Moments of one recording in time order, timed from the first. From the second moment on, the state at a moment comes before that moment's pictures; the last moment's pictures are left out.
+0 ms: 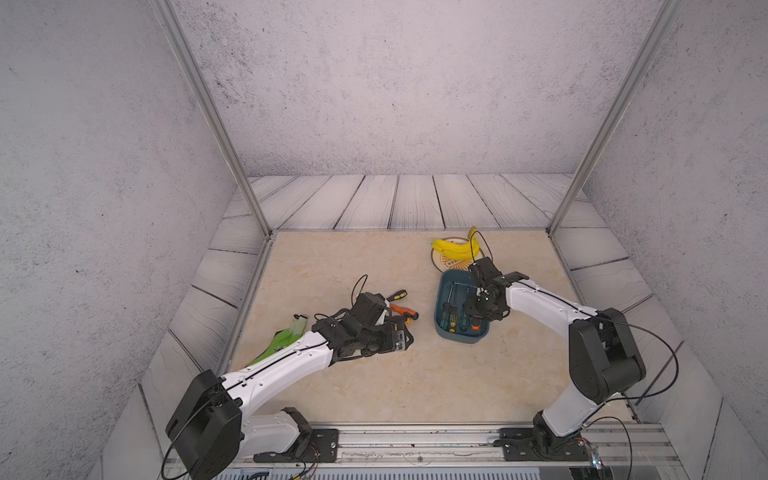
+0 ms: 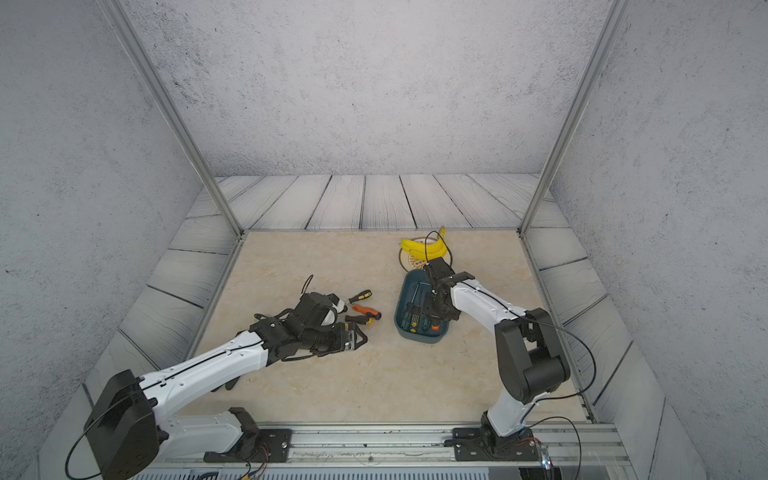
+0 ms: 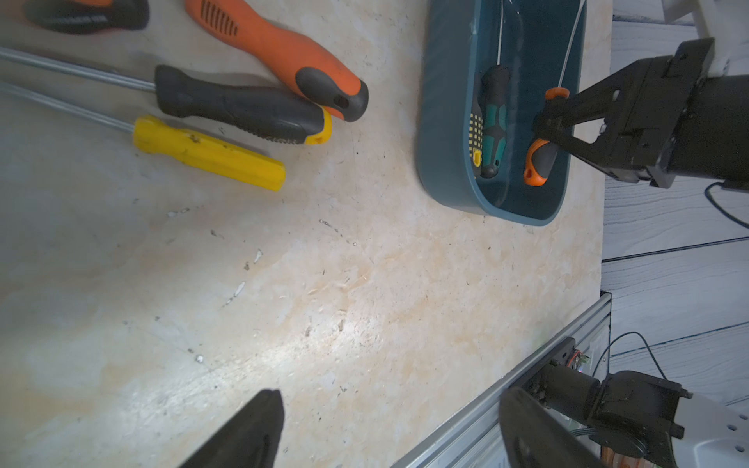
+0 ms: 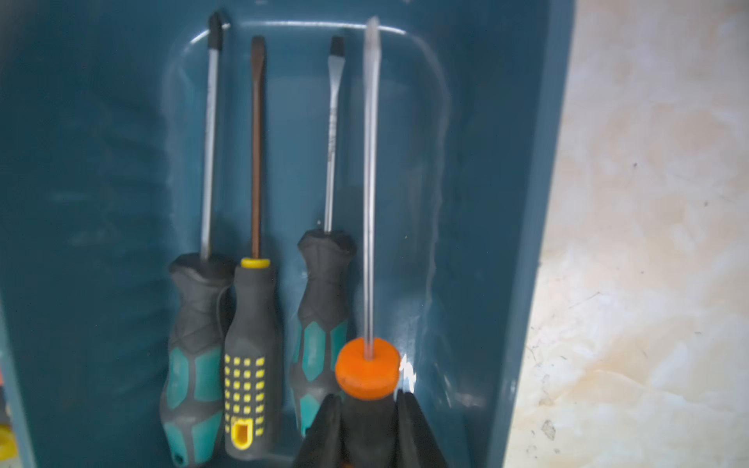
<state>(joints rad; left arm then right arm) -0.76 1.24 0.80 -0.44 0.27 -0.81 0.38 1.67 1.13 -0.74 0.07 0.57</state>
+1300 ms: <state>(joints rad) -0.76 1.20 0.77 -0.49 0.20 -0.83 0.38 1.55 1.14 -0.75 0.02 0.60</state>
